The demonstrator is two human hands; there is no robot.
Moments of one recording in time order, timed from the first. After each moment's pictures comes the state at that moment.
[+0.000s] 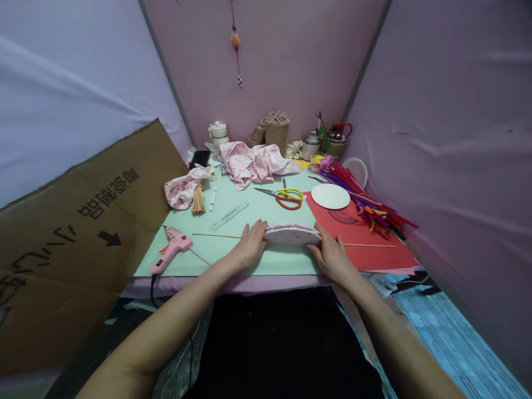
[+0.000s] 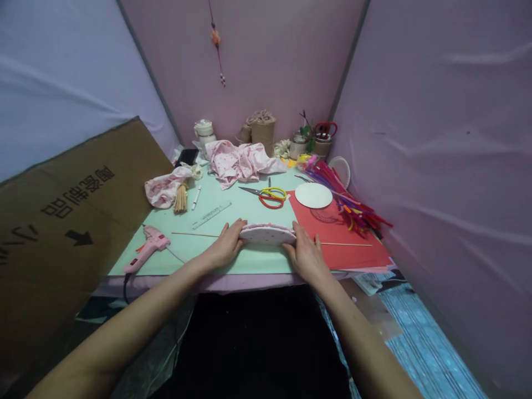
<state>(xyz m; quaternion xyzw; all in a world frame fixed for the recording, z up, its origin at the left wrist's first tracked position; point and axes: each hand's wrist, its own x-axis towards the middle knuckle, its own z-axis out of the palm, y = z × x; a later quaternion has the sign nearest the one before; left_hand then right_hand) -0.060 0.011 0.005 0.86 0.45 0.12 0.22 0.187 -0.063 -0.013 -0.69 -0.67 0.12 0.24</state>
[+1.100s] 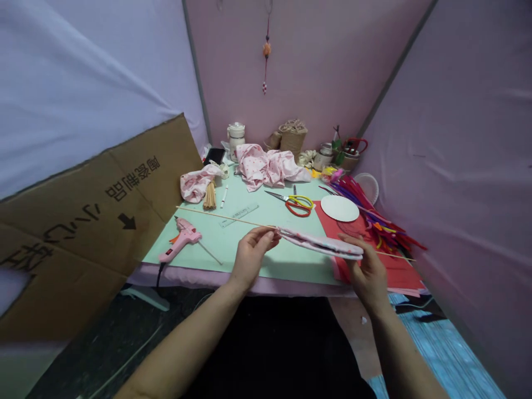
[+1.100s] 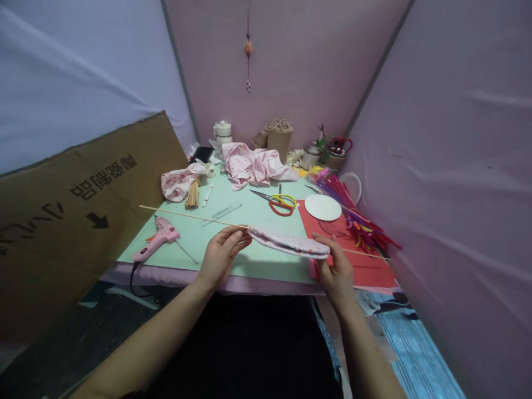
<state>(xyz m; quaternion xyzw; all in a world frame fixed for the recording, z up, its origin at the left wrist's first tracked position) -0.048 -0.042 0.041 0.39 0.35 0.59 0.62 0.207 -0.084 0.006 -0.55 -0.63 0.06 0.54</state>
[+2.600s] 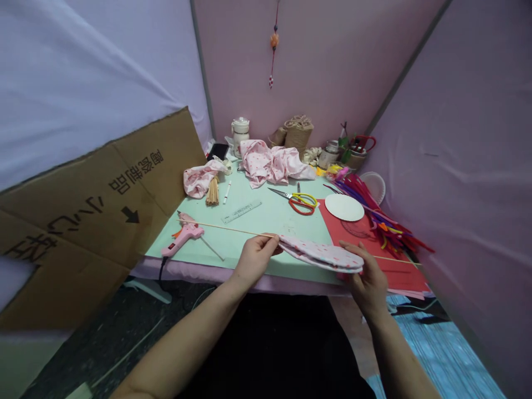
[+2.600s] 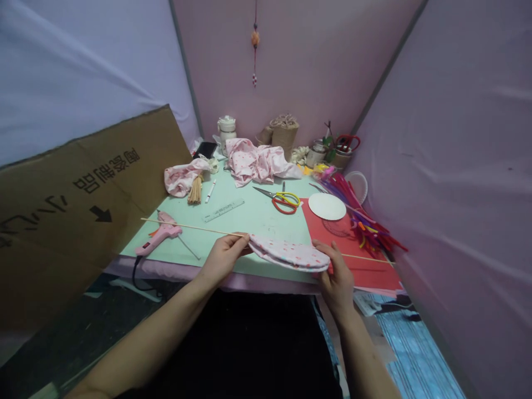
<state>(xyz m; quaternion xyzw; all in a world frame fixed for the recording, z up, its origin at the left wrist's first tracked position) -0.050 -0.045 0.041 0.42 0.40 0.51 0.63 0.210 -0.094 -0.015 -0.55 -0.67 0.03 0.50</state>
